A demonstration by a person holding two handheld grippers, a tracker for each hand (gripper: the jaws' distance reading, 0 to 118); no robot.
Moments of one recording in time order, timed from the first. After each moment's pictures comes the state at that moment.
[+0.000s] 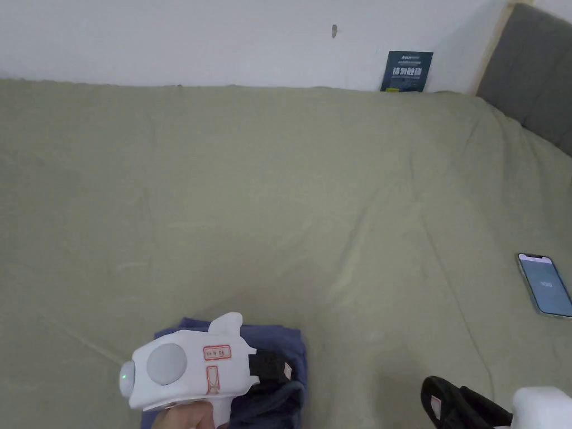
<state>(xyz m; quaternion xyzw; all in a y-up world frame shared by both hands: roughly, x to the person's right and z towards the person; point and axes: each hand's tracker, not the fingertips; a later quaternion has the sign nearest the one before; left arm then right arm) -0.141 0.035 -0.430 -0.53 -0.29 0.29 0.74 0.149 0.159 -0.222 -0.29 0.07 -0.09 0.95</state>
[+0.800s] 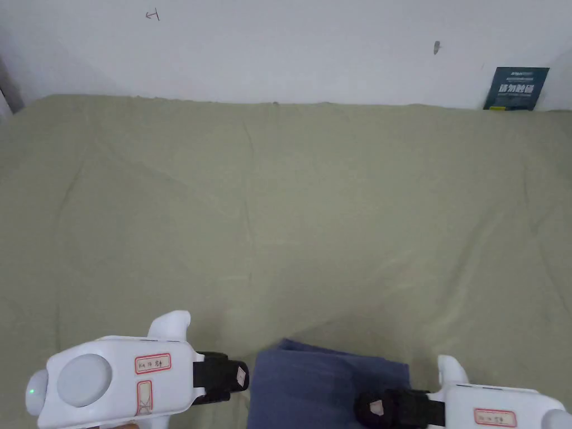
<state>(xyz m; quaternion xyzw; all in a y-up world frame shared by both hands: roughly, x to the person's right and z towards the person) -0.322 0.113 -0.387 -0.49 -0.18 0.27 0.81 0.103 0.013 -0.413 -0.51 0.34 -0.35 0.70</state>
